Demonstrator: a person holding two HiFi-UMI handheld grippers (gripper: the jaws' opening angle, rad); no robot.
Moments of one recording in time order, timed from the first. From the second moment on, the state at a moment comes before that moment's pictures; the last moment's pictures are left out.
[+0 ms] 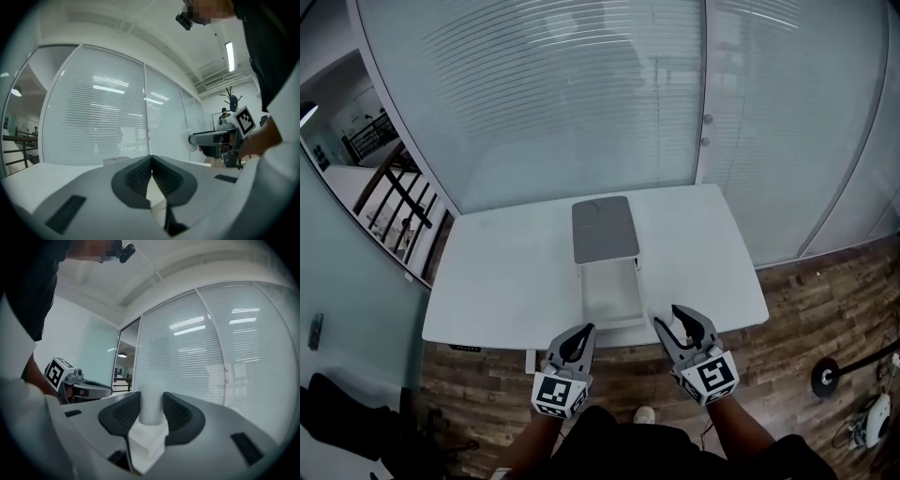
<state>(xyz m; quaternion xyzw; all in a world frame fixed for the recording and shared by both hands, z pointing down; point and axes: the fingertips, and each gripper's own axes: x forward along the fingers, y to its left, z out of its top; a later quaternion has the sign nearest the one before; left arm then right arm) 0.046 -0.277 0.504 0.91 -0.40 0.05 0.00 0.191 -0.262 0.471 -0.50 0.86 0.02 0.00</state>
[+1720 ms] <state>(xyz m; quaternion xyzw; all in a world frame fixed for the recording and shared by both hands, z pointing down) -0.031 -0.392 0.531 0.90 -0.44 0.03 0.01 0.073 -0.416 0.654 -0.22 0.83 0.06 -0.50</state>
